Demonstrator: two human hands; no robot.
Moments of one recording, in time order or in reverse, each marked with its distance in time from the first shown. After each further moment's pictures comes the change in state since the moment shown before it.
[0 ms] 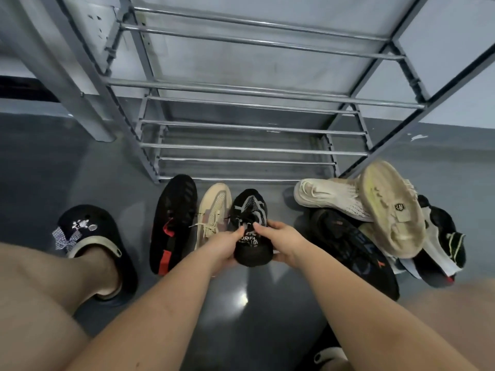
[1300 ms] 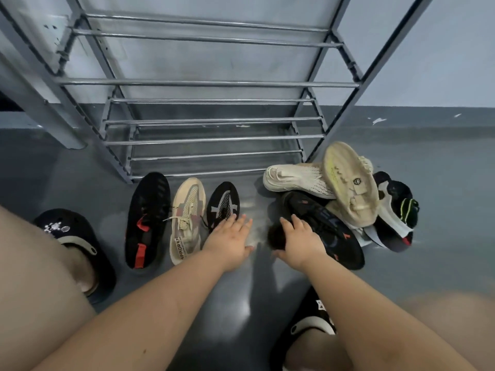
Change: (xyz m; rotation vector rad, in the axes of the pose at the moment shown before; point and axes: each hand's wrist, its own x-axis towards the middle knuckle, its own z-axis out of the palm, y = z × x) left_hand -0.044 -0.023 0.069 1.754 0.029 0.610; right_hand -0.053 0.053 -0.091 -1.385 0.341 -0.227
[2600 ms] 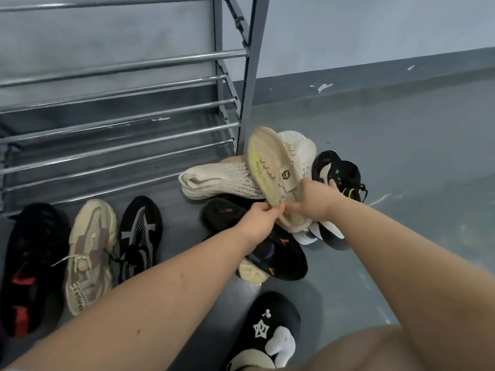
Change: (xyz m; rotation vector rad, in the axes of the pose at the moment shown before) left_hand 0.177 0.191 -0.013 -1.222 -0.143 -0.144; right_hand 0.072 0.203 -0.093 0.109 -0.040 0.131
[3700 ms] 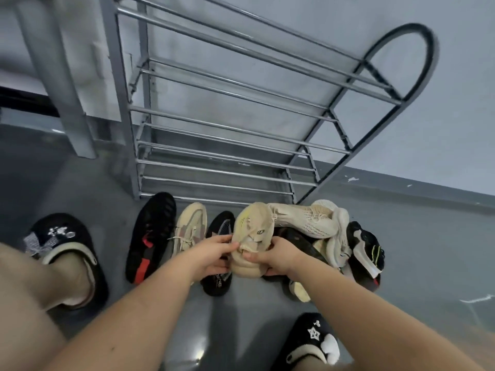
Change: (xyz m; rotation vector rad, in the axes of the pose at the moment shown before) left_hand -0.209 -0.115 -0.235 -0.518 -0.017 -0.010; right_hand -0.143 -0.265 0.068 0.841 -0.177 -0.088
